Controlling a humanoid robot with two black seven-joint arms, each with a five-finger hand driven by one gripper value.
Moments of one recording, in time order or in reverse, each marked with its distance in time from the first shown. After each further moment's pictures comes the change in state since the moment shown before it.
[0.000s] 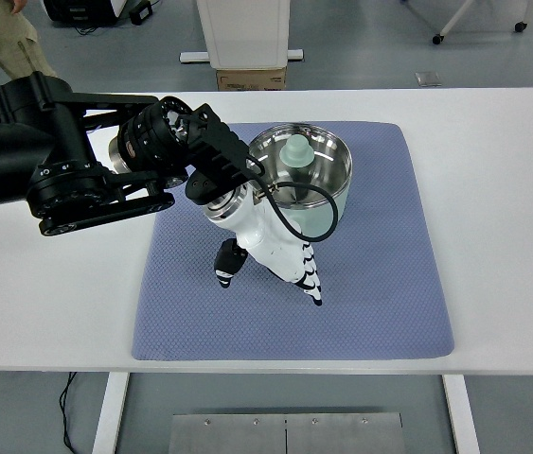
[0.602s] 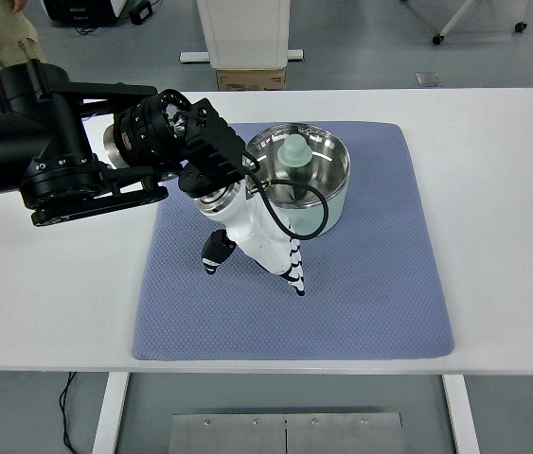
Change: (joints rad) left arm -0.059 0.007 0.066 -0.003 0.041 0.000 0.000; right arm 0.000 0.000 0.000 0.000 0.000 0.000 0.000
